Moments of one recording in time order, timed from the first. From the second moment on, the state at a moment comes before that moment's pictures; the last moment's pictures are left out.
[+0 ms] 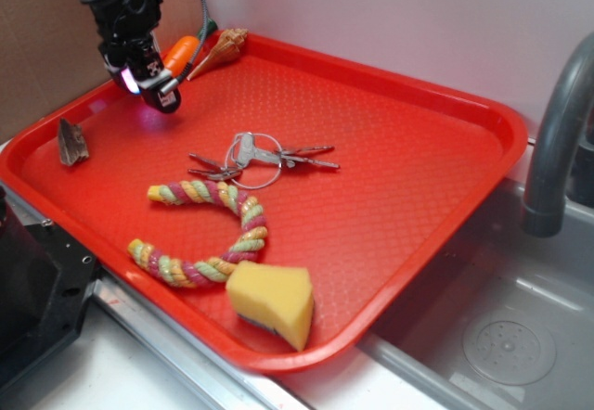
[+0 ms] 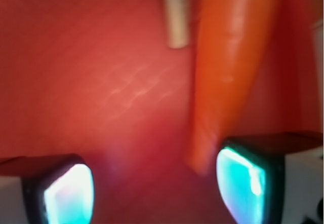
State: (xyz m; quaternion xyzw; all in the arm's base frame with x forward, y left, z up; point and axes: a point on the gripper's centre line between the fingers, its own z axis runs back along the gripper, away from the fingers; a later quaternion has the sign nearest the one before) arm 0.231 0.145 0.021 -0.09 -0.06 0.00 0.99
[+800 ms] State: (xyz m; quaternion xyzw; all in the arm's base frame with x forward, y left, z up) arm 0.245 0.154 0.022 -0.12 -0.08 0.08 0.99
